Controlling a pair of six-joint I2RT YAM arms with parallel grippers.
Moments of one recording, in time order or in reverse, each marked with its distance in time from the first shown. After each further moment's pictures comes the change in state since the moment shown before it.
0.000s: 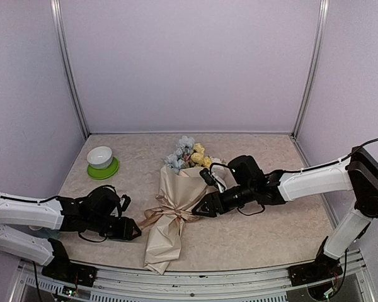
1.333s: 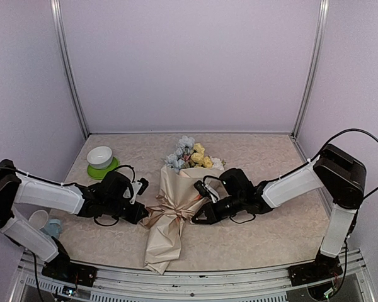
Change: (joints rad) left arm 0.108 0.291 0.149 0.262 0.029 0.416; right arm 0.013 0.218 -0.027 0.191 -0.032 0.004
